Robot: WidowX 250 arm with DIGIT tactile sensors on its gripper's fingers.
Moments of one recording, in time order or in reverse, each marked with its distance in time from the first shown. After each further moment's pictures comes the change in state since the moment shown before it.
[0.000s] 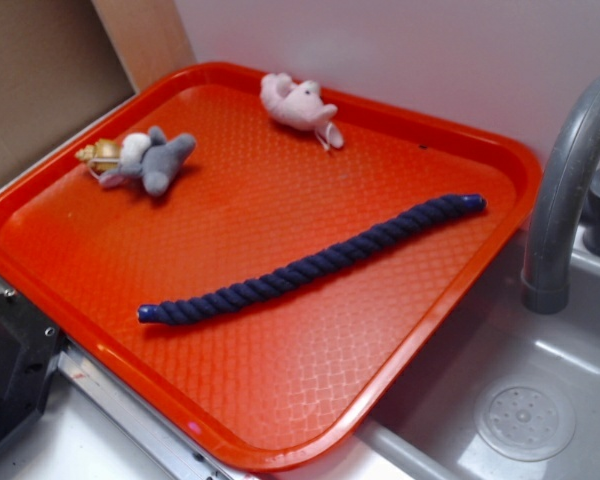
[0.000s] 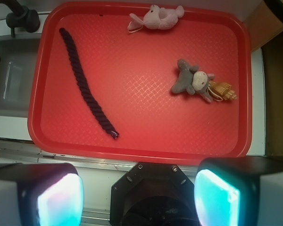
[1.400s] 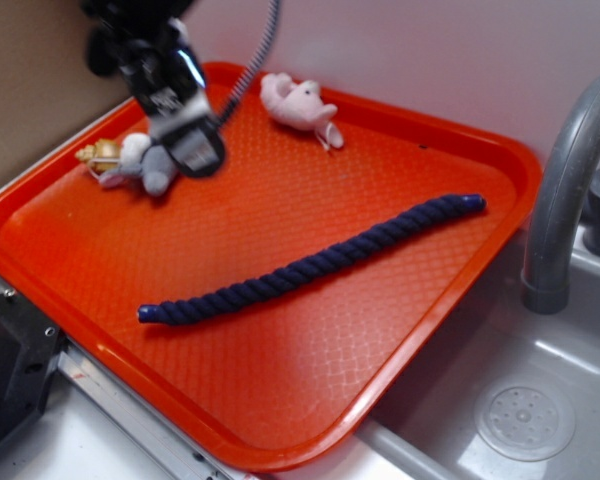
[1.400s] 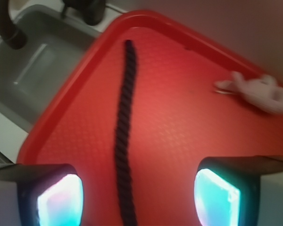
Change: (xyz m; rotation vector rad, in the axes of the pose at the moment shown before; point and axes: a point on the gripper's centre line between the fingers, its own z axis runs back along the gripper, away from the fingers) arm 0.081 -0.082 -0.118 -0.100 -0.074 -0.487
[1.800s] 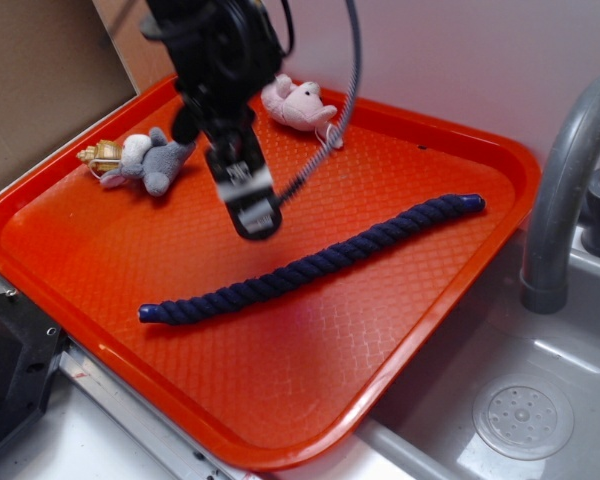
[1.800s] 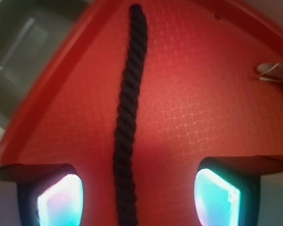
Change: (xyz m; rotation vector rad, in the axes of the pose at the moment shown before) arm 0.001 0.002 -0.052 0.006 0.141 0.015
